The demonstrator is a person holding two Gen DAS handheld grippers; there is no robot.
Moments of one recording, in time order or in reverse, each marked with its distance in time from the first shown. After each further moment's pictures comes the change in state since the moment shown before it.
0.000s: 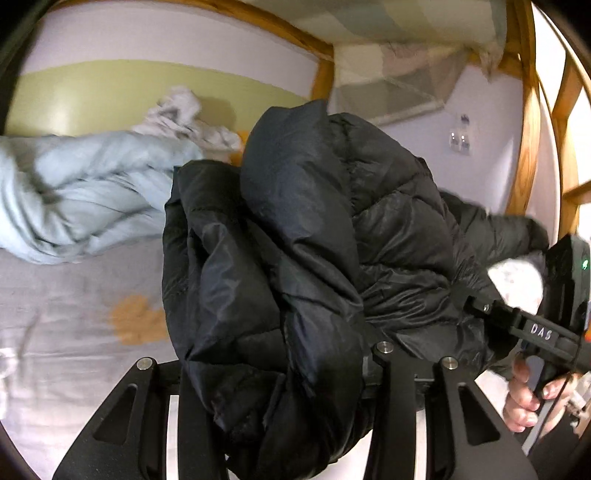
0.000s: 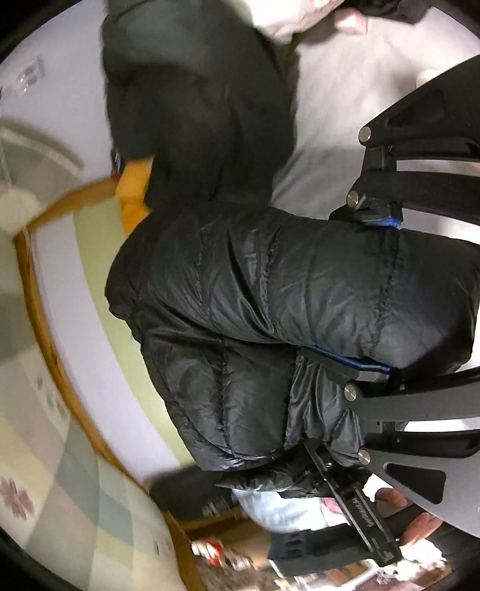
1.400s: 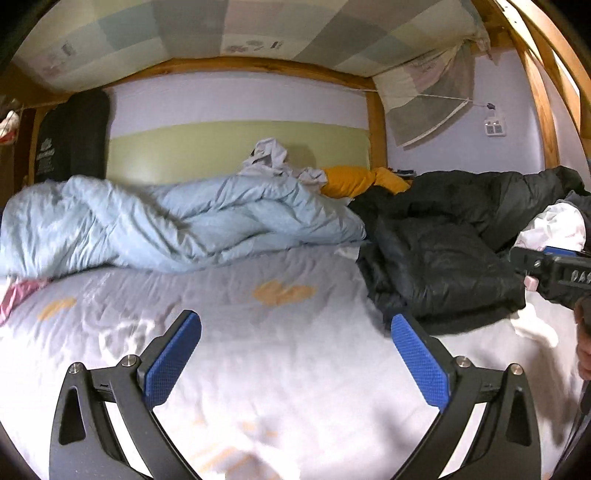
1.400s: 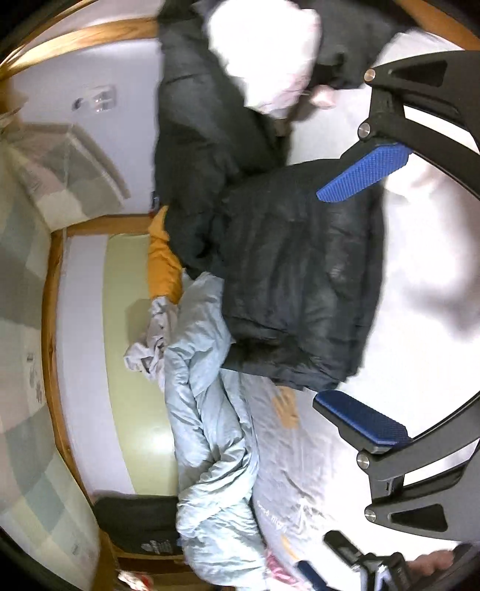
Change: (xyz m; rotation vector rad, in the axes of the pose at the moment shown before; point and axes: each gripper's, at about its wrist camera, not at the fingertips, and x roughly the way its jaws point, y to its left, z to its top) left arm -0.135 -0.016 -0.116 0.125 -0.192 0.423; right arm -0.066 0.099 -0.090 -0.189 -0.073 -0.292
